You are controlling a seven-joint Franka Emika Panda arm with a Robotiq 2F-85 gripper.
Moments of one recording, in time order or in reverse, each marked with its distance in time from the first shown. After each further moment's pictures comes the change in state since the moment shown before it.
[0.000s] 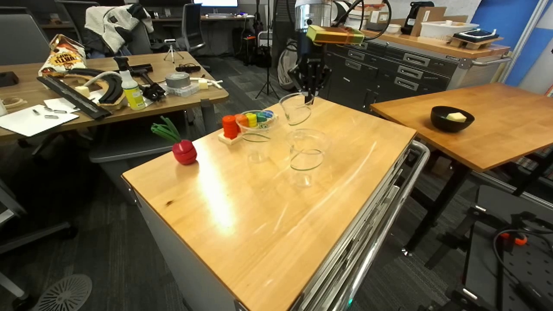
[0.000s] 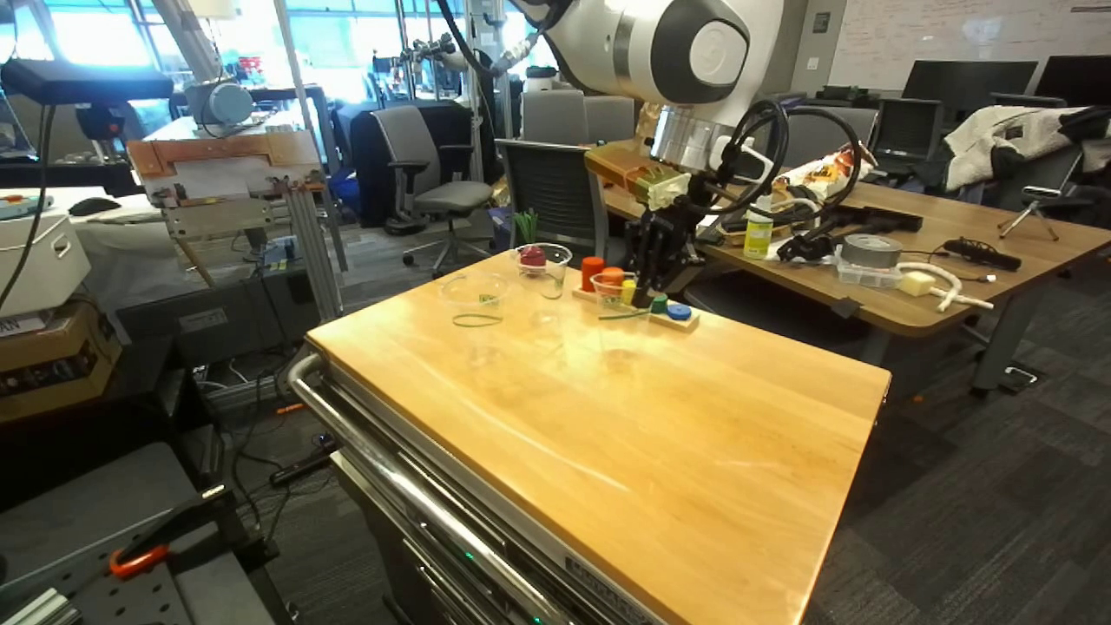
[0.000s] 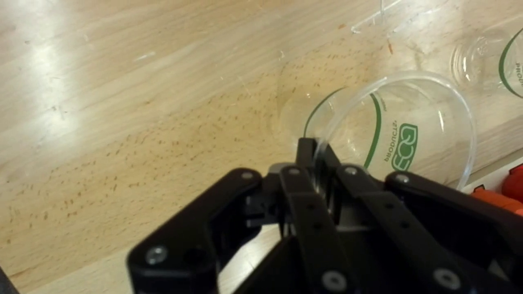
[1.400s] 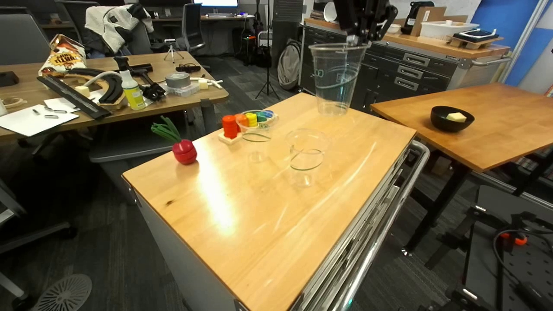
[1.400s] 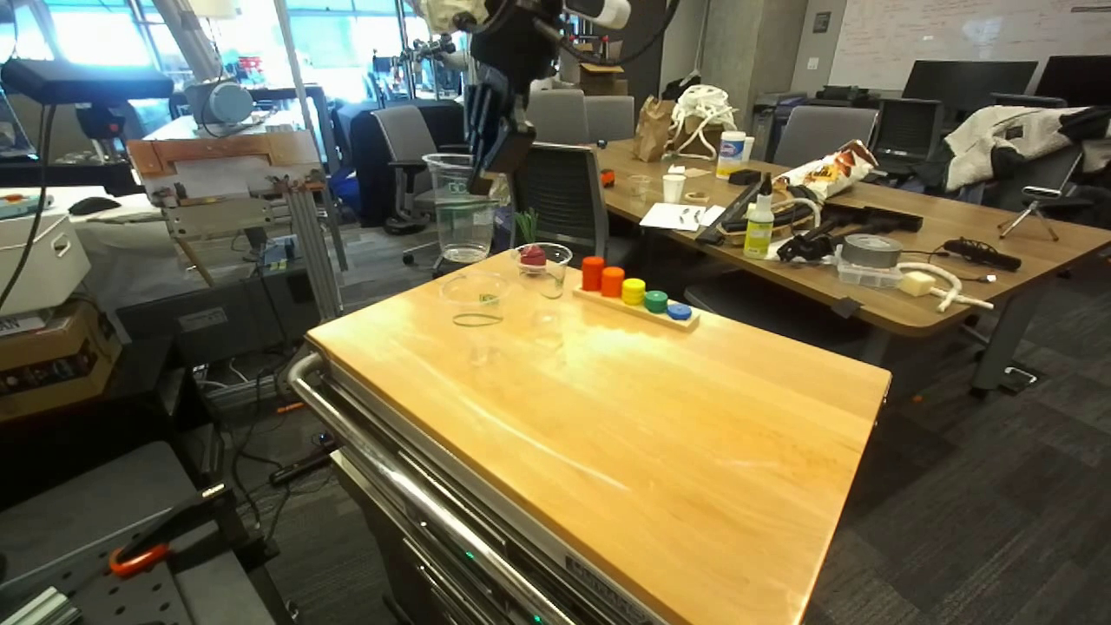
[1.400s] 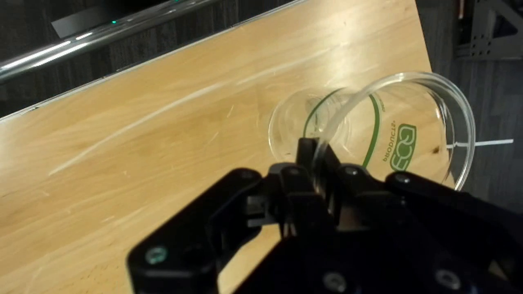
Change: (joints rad) arm 0.060 -0.689 0.054 -0.634 0.148 -0.021 -0.001
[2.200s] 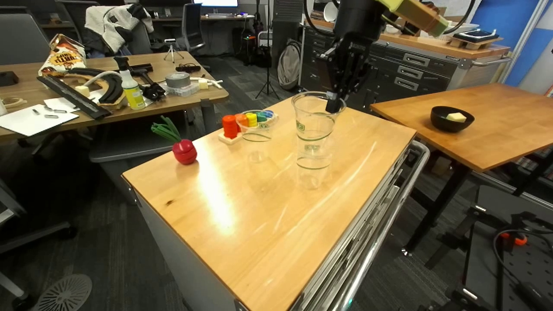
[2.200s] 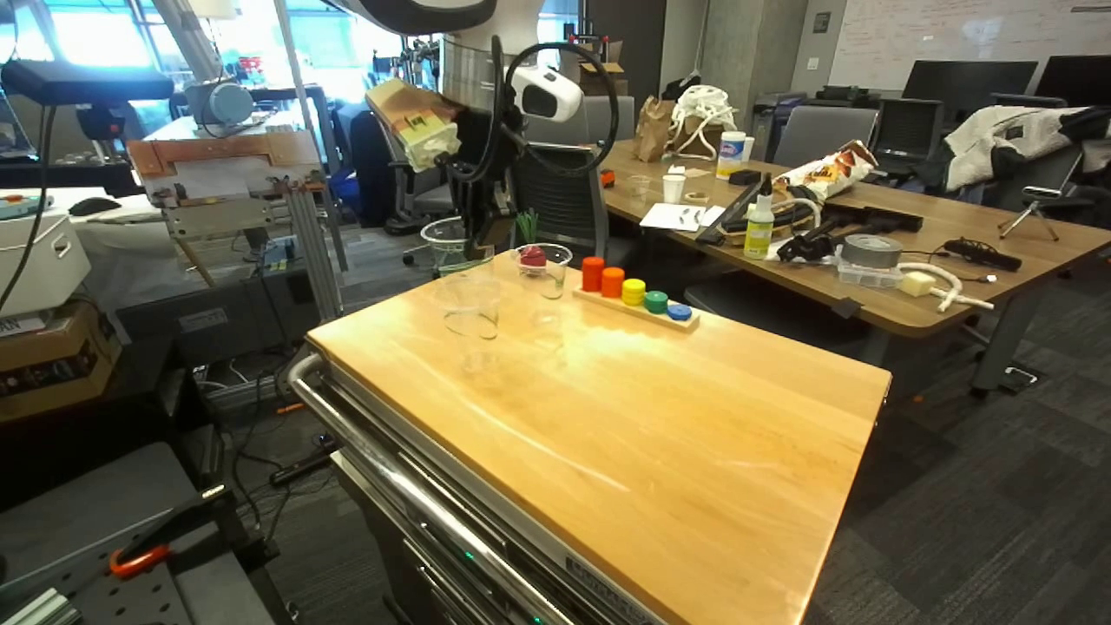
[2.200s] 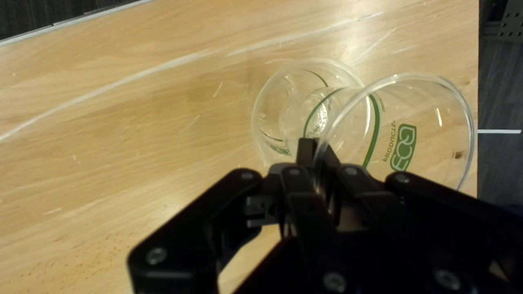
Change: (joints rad) arm 0.056 0.024 0.046 -0.211 -0.005 0.394 -0.055
